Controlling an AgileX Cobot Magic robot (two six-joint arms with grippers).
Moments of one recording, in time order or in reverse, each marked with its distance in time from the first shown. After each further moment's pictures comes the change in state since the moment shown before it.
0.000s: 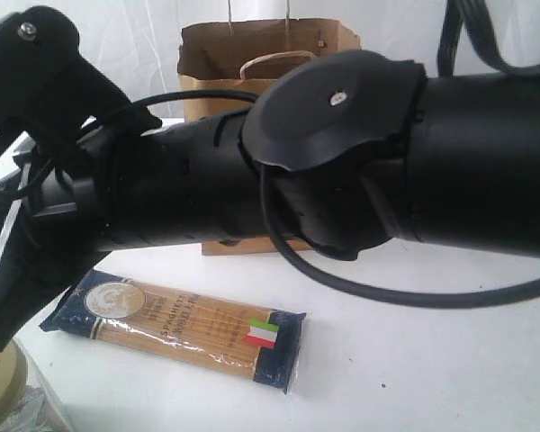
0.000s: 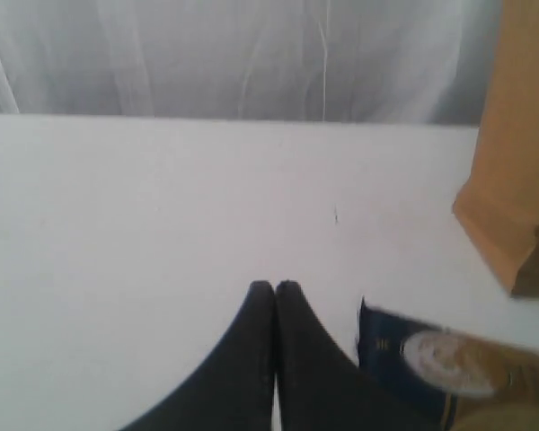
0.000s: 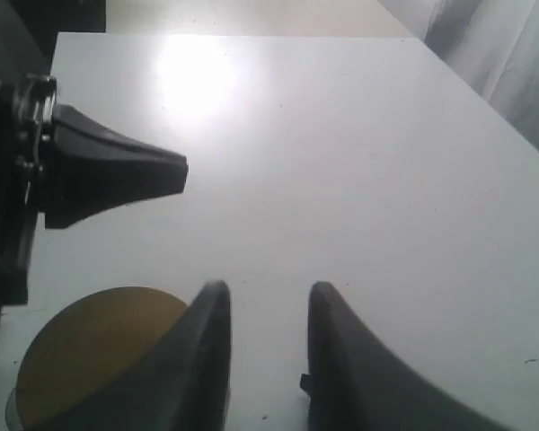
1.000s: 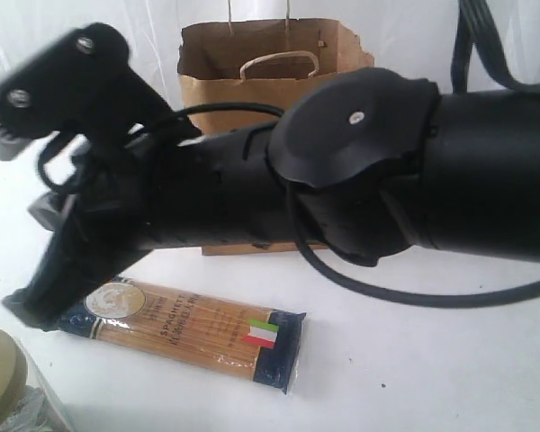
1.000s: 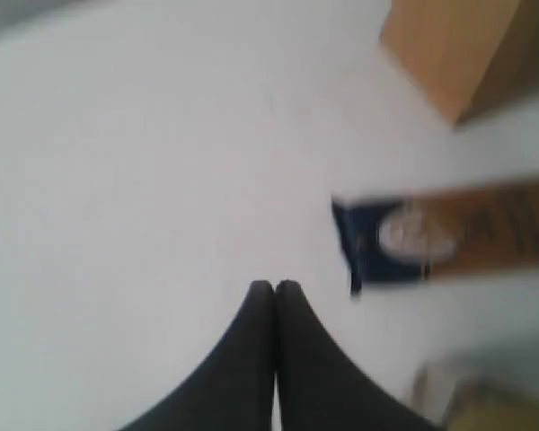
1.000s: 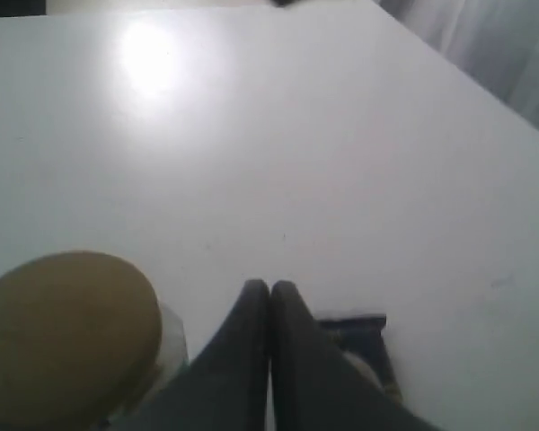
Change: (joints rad) left arm 0.001 1.032 -1.103 0.102 0.866 0.284; right arm -0.043 -0.009 0.059 -0.034 -0.054 0.105
